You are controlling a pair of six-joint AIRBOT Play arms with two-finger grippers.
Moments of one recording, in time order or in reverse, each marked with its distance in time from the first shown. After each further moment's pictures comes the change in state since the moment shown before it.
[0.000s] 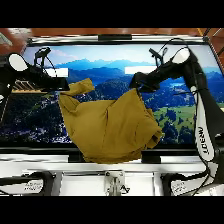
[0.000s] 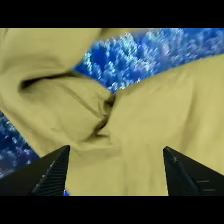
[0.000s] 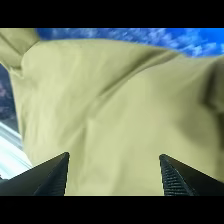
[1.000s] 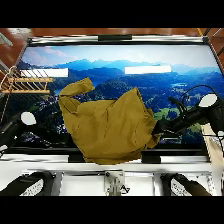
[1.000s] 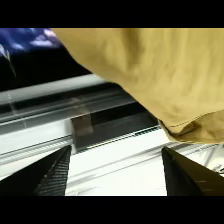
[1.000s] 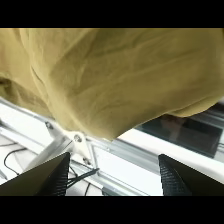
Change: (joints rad) left arm -0.006 0.418 -0.930 -0.225 -0.031 0.055; right arm -0.252 0.508 -0.820 -0.112 0.208 -0.178
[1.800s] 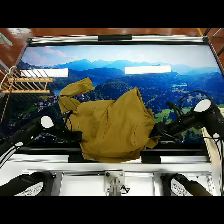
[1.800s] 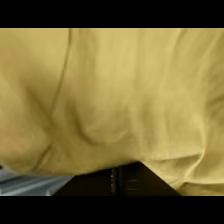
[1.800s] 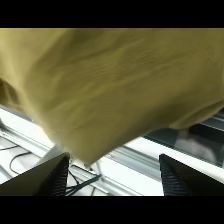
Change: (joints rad) left arm -0.167 -0.132 -0.025 -0.097 0.350 -0.032; right arm 0.002 -0.019 -0.114 0.024 -0.078 0.005
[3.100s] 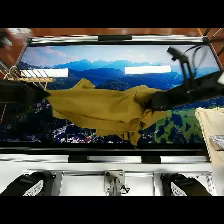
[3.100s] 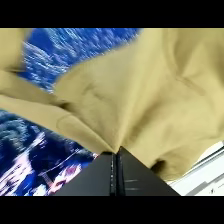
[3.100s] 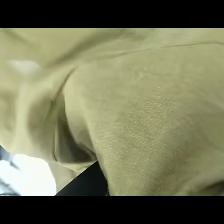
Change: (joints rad) left arm 0.124 0.240 0.951 0.146 -0.552 0.071; right arm 0.302 0.112 0.680 0.002 0.061 0.166
